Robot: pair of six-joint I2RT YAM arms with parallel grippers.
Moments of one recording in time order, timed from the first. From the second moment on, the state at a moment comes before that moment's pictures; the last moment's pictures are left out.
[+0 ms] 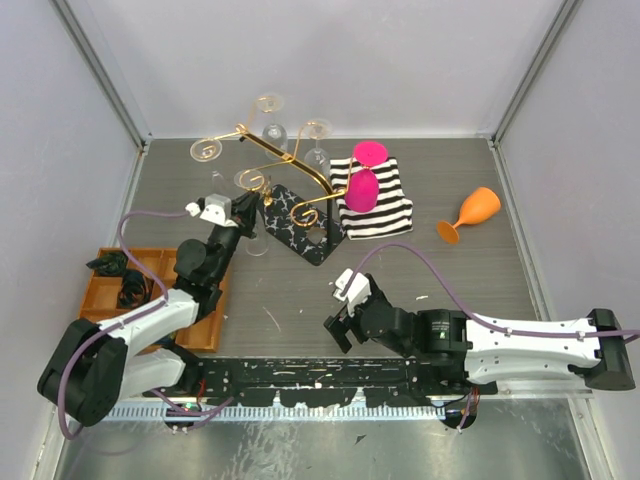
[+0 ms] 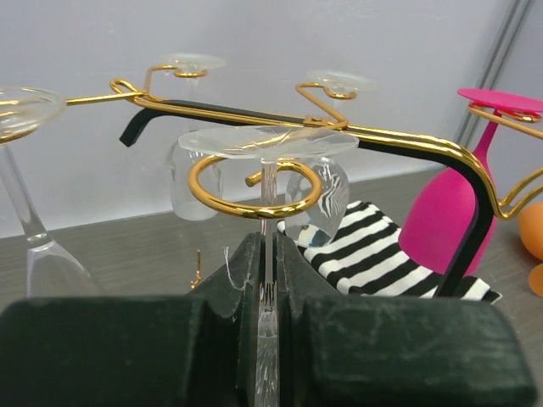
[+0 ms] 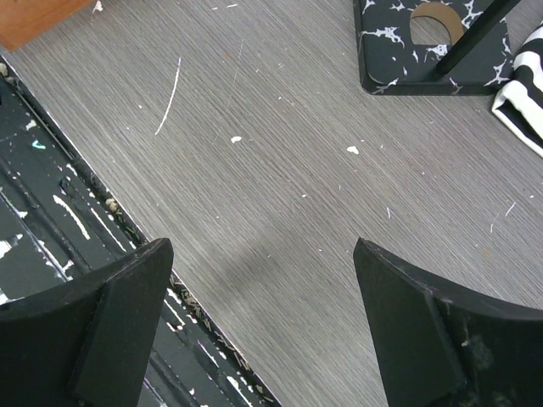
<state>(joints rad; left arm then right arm) -0.52 1.16 0.41 1.09 -0.14 -0.06 1.41 0.85 0.62 -0.35 0.51 0.27</state>
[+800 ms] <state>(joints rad) -0.52 1.17 0.44 0.97 -0.04 -0.03 1.41 0.87 0.62 -0.35 0.49 0.27</state>
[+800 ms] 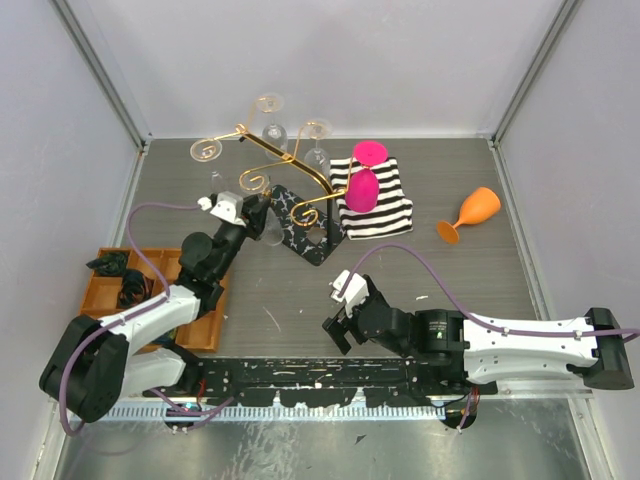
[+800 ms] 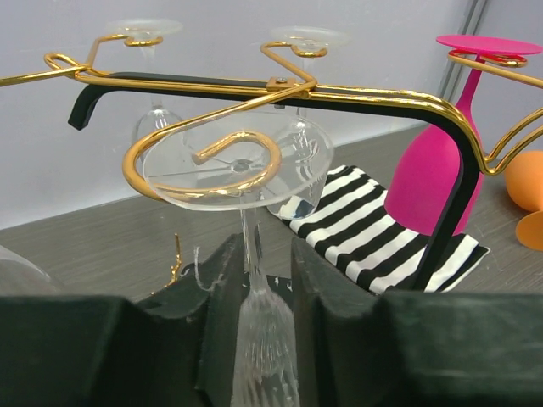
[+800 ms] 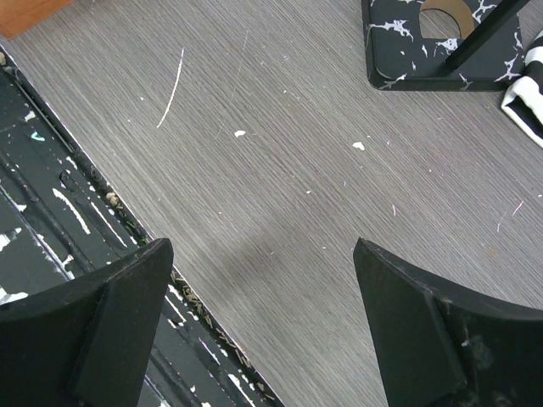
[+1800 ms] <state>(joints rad) -0.52 0.59 0.36 0.38 -0.11 -0.28 1.19 0.86 0.58 -0.31 0.51 0.35</state>
